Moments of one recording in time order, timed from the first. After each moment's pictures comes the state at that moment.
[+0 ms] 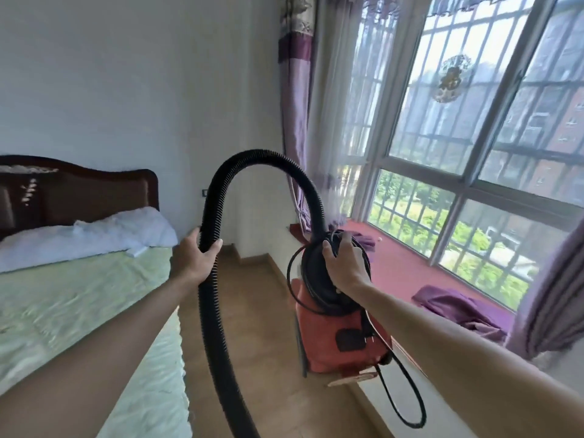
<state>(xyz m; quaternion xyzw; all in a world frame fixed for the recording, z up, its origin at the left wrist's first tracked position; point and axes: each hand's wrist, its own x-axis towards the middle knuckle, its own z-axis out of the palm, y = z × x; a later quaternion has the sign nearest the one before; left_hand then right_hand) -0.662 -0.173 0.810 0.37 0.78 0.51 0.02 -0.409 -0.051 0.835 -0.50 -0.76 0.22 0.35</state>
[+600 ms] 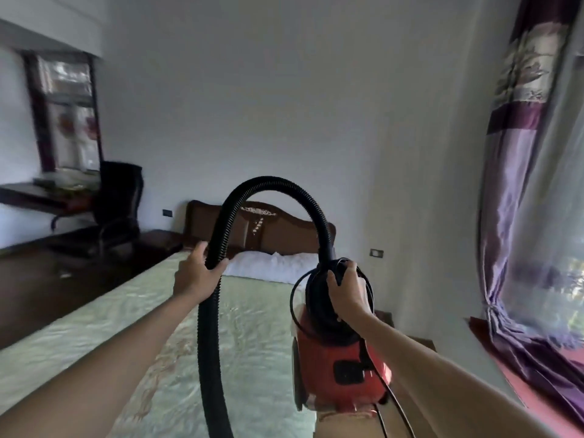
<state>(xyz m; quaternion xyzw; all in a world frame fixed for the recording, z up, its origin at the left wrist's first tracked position) -0.785 -0.420 0.876 0.11 0.87 0.46 -0.16 -0.658 -0.163 0.874 -0.25 -0.87 0.34 0.27</state>
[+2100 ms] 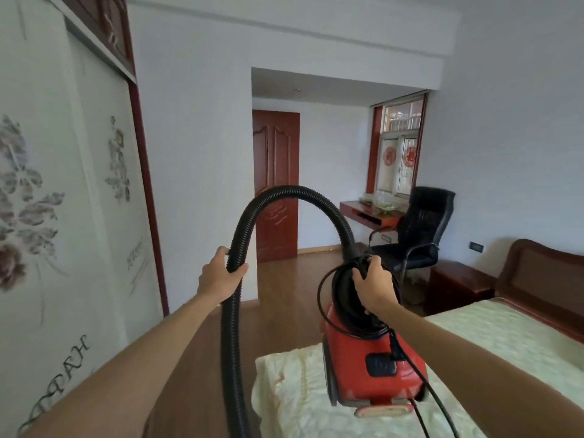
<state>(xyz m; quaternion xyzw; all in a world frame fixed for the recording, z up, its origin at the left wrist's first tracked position) -0.825 -1.158 0.881 -0.28 0.84 0.33 -0.33 -0.978 -0.894 0.878 0.19 -0.88 0.44 0.07</state>
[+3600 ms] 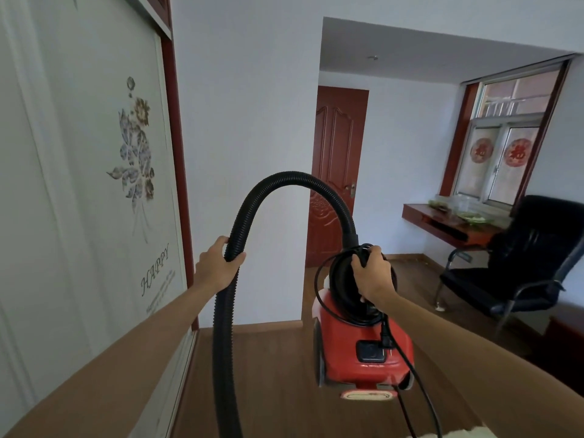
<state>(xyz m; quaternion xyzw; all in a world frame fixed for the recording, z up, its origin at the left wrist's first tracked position) -1.083 -1.629 0.866 -0.33 0.81 0.31 -0.37 -1.282 -1.391 0.877 0.26 -0.85 0.47 0.01</state>
